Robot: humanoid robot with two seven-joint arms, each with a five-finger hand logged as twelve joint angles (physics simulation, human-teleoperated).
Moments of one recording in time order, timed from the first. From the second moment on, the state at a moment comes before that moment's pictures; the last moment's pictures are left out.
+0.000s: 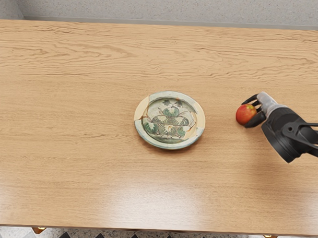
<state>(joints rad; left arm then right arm) -0.04 0.00 0.07 -0.10 -0.10 -0.12 -0.04 1.15 -0.61 -0.13 1.40 -0.64 -0.61 -0.58</state>
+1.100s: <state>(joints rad) -0.04 0.00 0.07 -0.10 -0.10 -0.12 -0.04 1.18 -0.74 0.29 1.32 -0.34 0.33 -0.61</state>
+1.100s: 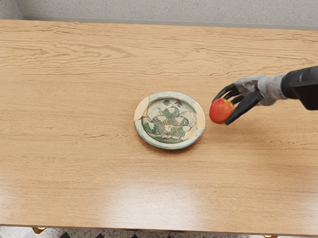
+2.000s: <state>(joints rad) -0.04 0.00 0.07 -0.10 -0.10 -0.12 -0.04 1.18 -0.31 0.33 1.01 -0.33 0.34 -0.60</state>
